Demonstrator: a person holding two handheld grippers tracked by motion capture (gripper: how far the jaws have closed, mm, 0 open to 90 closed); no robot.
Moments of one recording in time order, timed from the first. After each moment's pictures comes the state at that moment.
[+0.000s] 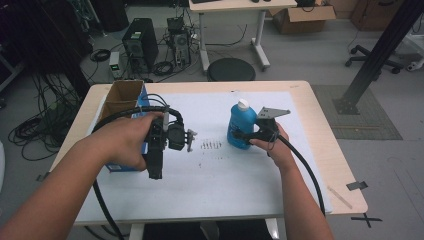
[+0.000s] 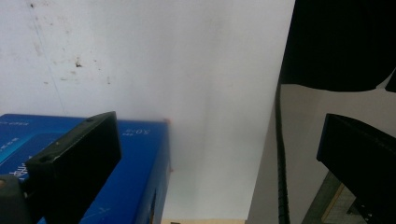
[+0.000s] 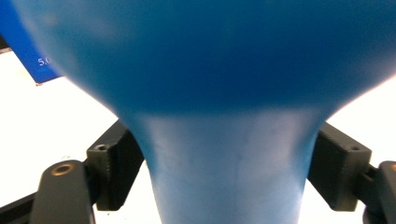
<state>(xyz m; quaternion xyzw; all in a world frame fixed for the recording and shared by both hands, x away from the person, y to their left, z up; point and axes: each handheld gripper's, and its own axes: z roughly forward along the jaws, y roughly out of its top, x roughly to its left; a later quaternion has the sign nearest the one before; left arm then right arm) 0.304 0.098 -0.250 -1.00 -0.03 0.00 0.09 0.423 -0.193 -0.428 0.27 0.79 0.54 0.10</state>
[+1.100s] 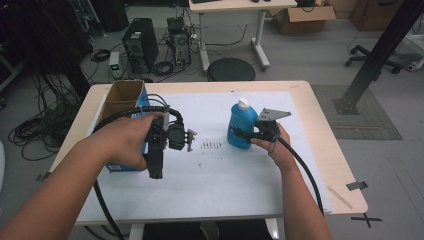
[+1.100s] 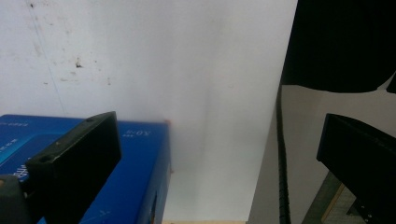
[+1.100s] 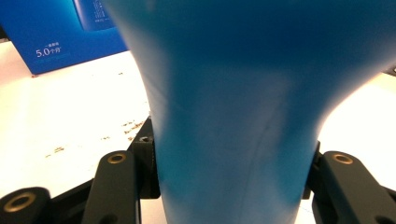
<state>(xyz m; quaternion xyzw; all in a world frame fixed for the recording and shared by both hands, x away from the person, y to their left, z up) 0.306 0.098 -0.252 -1.00 -0.03 0.00 0.09 0.421 -0.195 -0.430 0.25 0.79 0.54 0.12</state>
